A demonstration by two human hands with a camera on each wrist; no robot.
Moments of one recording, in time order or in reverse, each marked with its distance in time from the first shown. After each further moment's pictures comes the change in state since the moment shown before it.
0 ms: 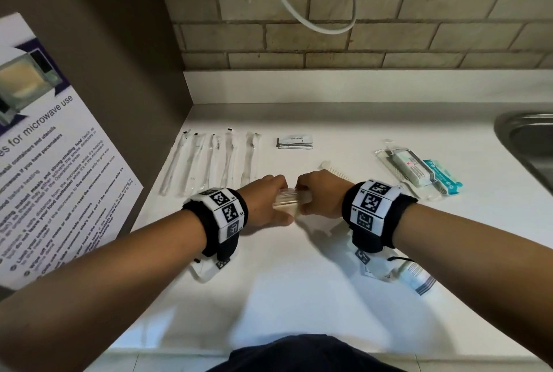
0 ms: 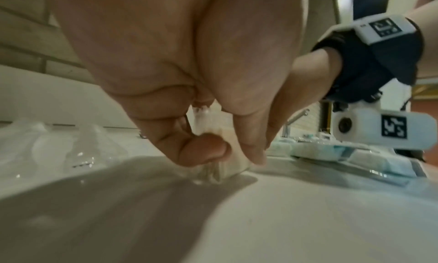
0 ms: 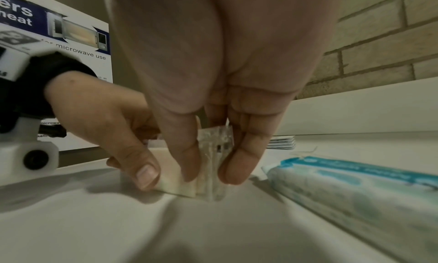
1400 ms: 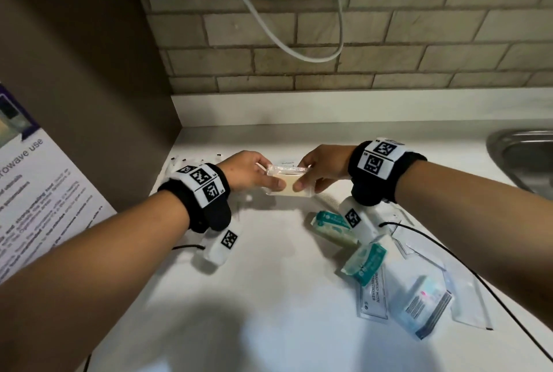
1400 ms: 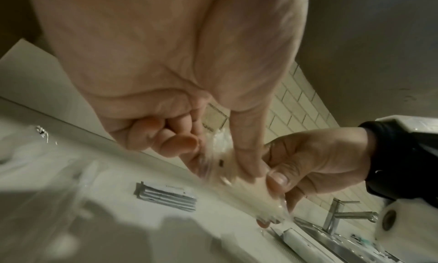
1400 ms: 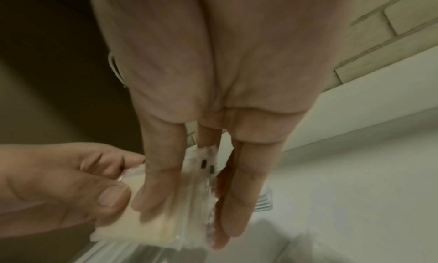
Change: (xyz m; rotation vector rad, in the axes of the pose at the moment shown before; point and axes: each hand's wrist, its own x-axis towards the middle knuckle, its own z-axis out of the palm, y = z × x) left_hand 0.054 -0.009 -0.079 -0.588 0.107 -0.149; right_hand 0.050 0.037 -0.086 0.635 -0.220 0.155
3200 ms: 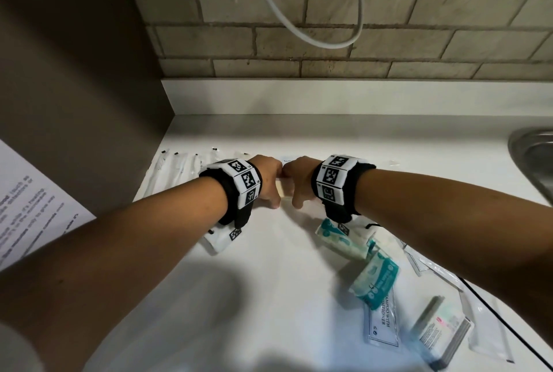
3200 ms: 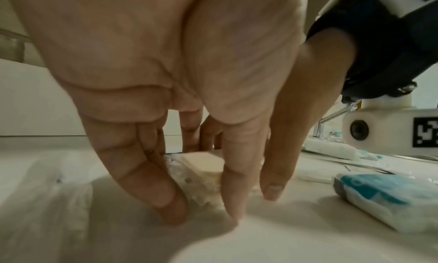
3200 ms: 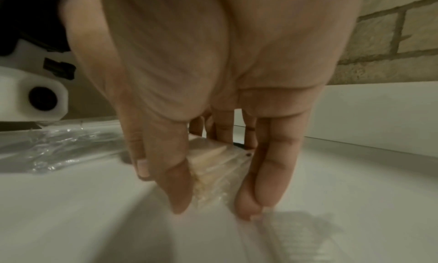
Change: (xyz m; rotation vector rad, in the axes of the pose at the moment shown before) left_hand 0.055 0.004 0.025 0.677 -0.099 -0.059; right_hand 0.073 -0.001 0.026 -0.772 0.030 0.022
